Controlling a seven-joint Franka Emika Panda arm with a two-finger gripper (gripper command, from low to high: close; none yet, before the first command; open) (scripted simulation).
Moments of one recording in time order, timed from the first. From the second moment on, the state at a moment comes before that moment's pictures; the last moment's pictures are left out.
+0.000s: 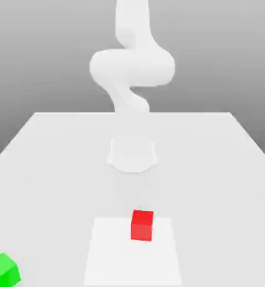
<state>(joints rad) -0.01 -0.73 0.02 -2.36 0.00 2.35 0.82</state>
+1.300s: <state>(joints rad) 0.00 -0.02 0.07 -2.86 0.00 2.84 0.99</state>
